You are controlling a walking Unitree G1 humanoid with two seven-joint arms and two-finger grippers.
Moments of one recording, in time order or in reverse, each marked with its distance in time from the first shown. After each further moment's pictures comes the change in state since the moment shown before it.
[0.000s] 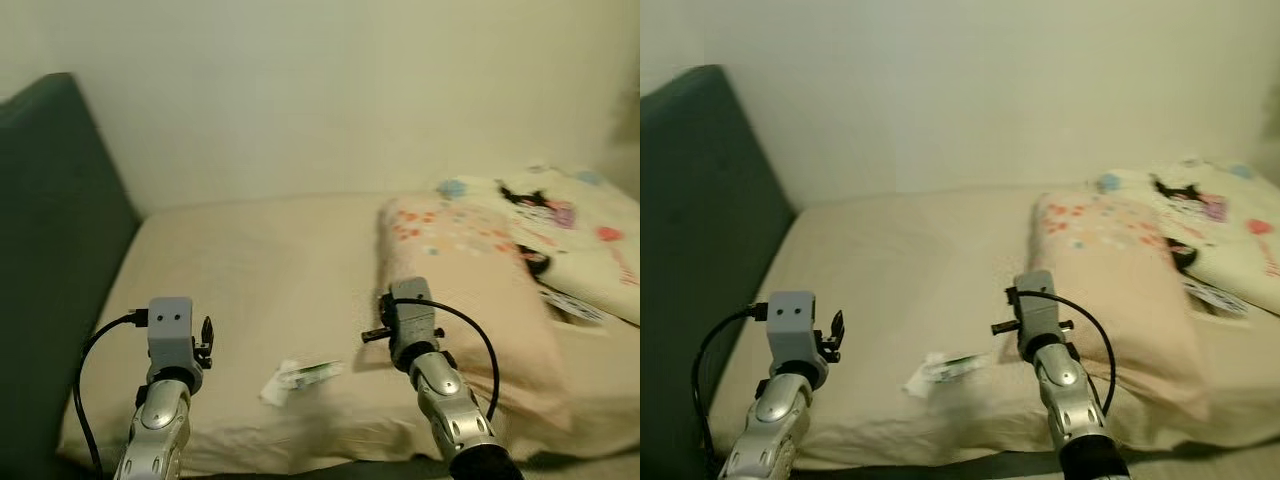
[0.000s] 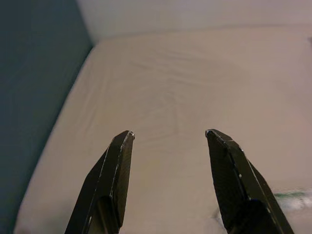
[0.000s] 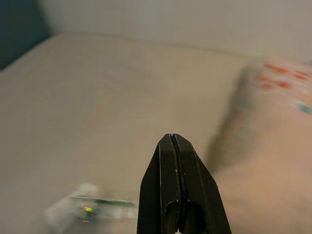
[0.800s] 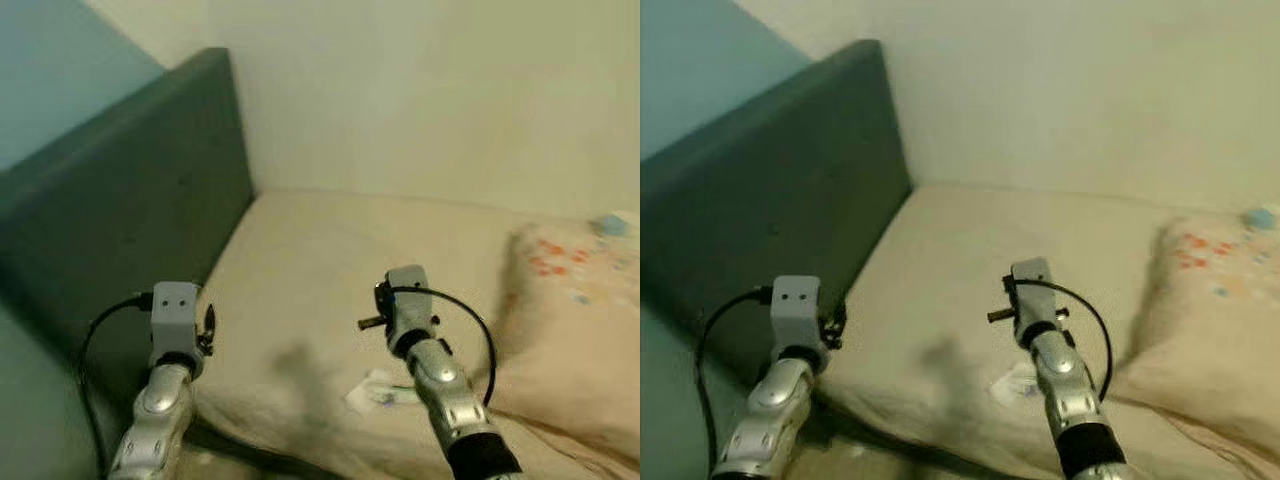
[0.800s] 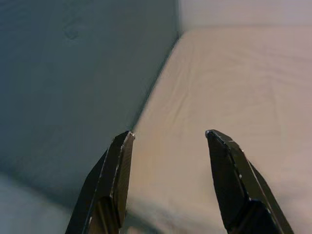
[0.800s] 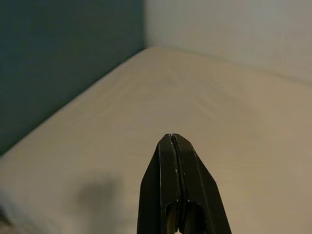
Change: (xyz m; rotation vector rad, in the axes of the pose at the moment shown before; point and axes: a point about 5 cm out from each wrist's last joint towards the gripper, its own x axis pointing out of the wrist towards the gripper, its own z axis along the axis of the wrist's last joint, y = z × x) left arm 0.005 -0.006 0.007 0.051 -0.022 -0.039; right arm 0.005 -0.005 0.011 0.014 -0.025 -0.008
